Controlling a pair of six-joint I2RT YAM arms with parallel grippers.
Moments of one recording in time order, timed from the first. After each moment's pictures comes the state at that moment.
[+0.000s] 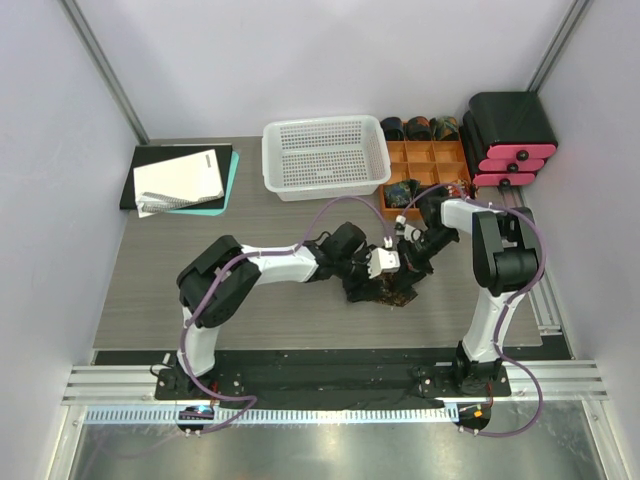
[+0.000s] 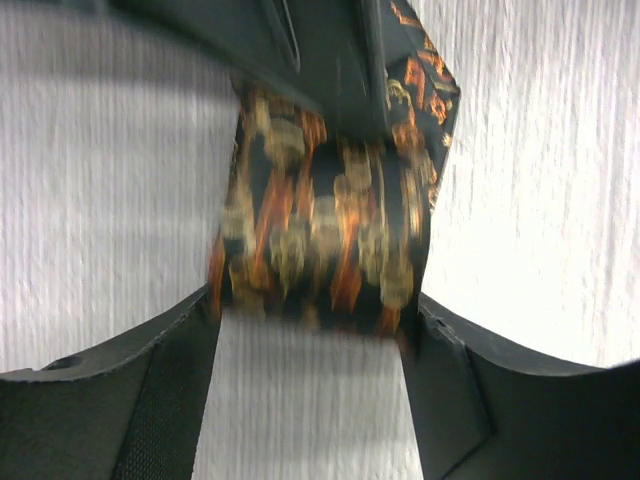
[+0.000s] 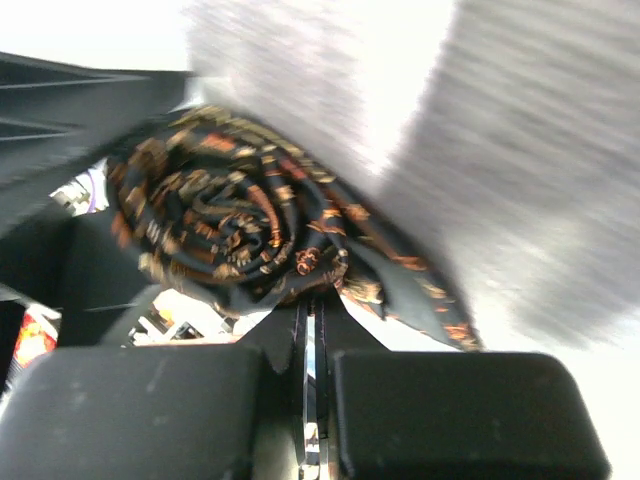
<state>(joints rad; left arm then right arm) -0.92 1.98 1.19 -0.04 0.44 0.42 0.12 1.93 1.15 -0.99 -0.67 -0.06</state>
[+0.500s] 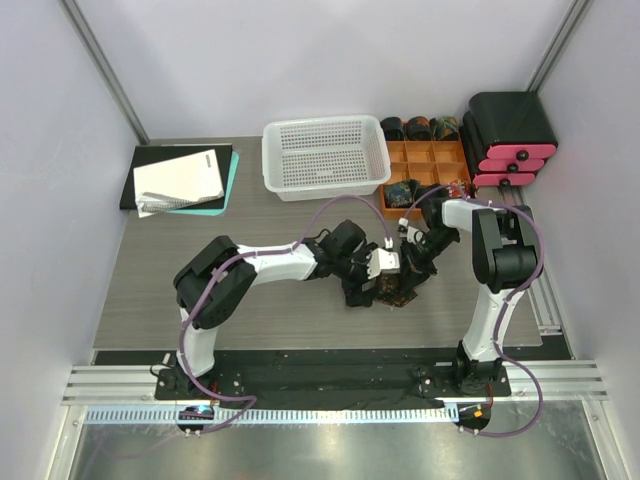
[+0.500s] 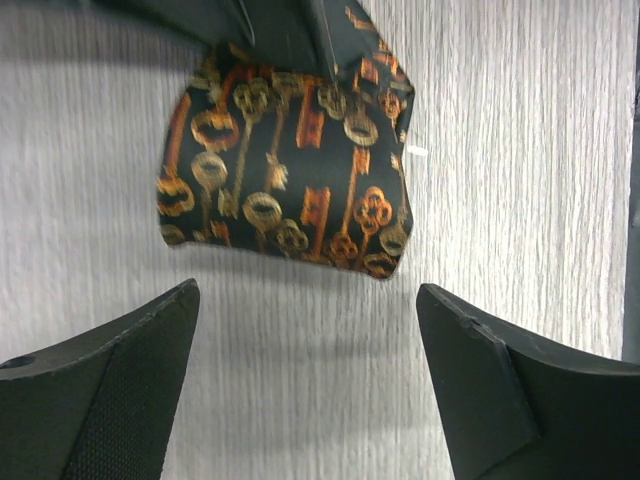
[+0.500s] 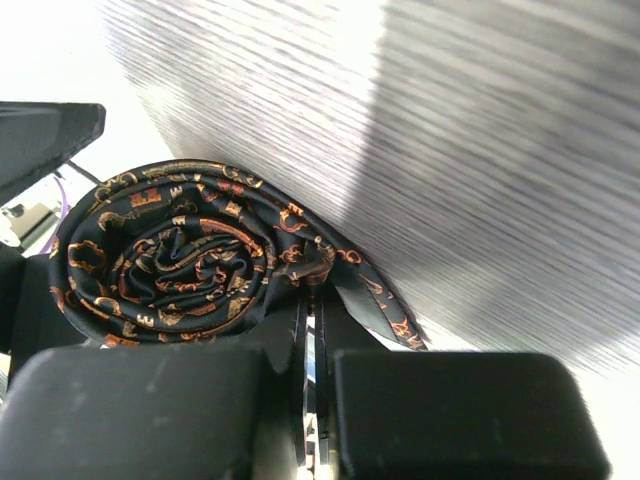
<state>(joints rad) -0.91 1.95 1.21 -0.12 0.50 0.44 0.10 1.97 1.15 -0.99 -0.59 -0.07</state>
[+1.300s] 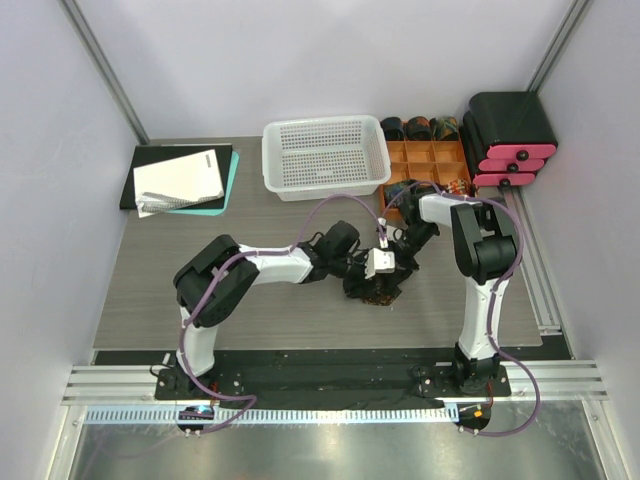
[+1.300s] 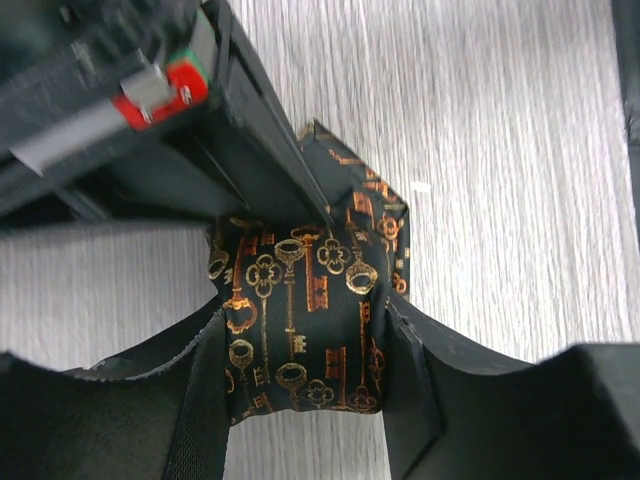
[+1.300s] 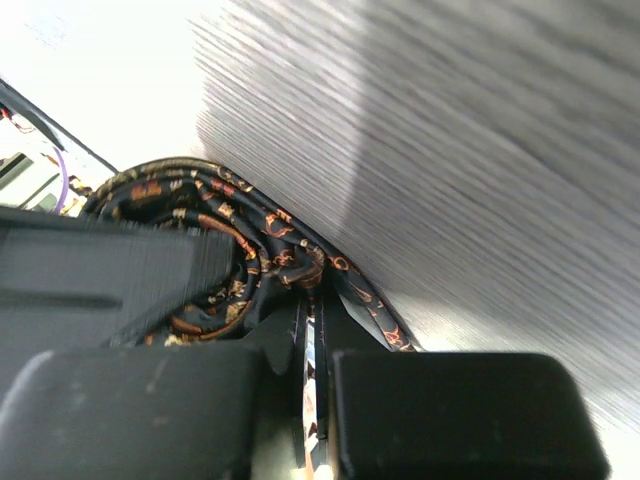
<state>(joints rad) -0.90 1.96 1.15 0.07 0.59 0.47 0.22 2.09 1.29 -1.04 -0.64 -0.07</state>
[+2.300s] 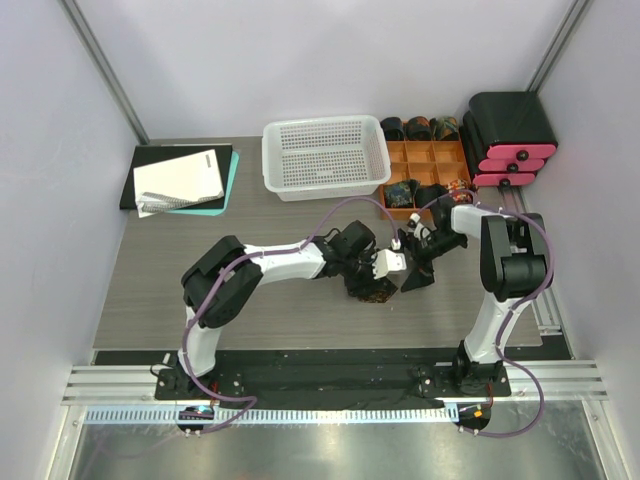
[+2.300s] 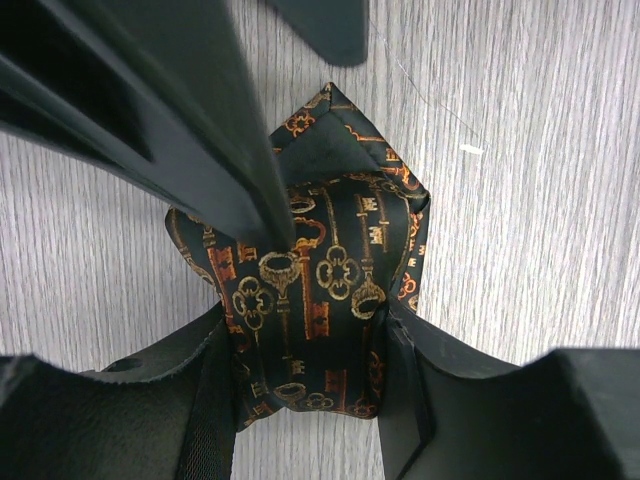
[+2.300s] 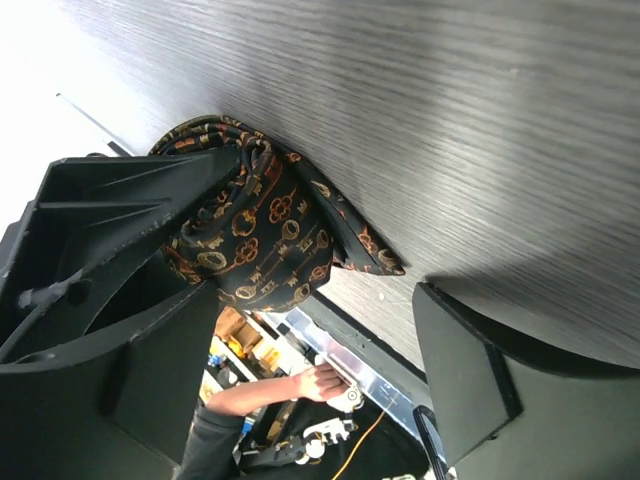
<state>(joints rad) -0.94 2.00 1.29 -0.22 0.35 0.47 0.05 1.89 1.08 -0.86 -0.77 0.17</state>
